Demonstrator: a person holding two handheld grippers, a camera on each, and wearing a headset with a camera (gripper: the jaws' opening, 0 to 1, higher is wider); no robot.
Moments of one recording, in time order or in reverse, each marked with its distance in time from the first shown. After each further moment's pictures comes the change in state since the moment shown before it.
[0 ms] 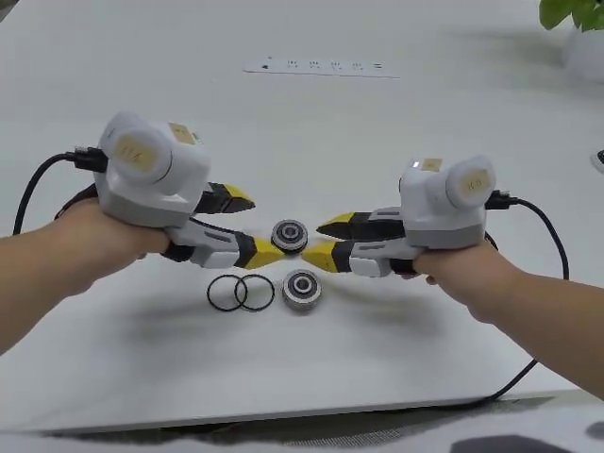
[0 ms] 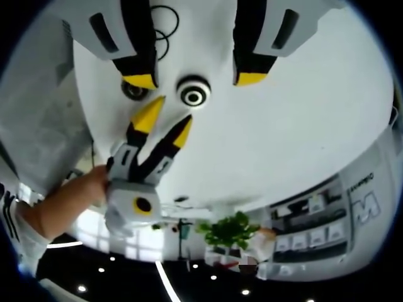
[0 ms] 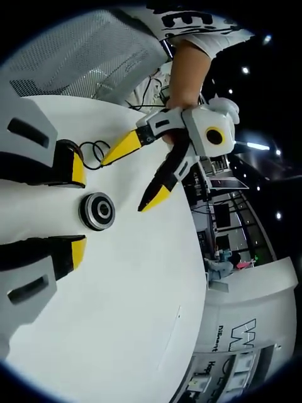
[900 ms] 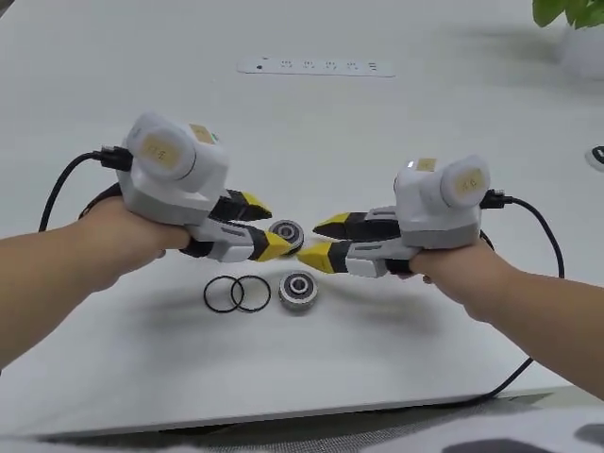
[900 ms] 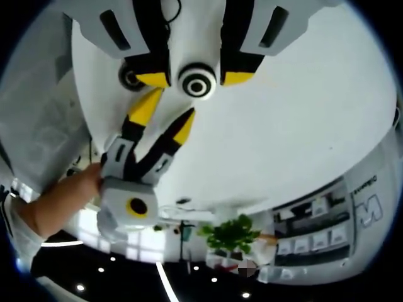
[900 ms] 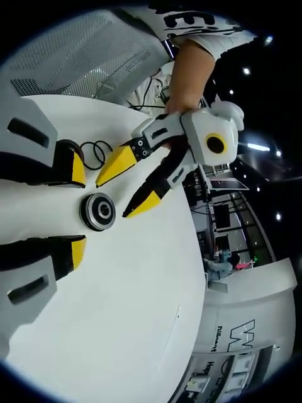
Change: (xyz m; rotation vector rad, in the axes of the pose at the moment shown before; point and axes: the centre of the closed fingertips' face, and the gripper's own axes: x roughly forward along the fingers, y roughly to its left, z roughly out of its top) left arm 0.019 -0.004 0.004 -0.006 0.019 -0.025; right arm -0.001 0.000 -0.001 -0.008 -0.001 0.000
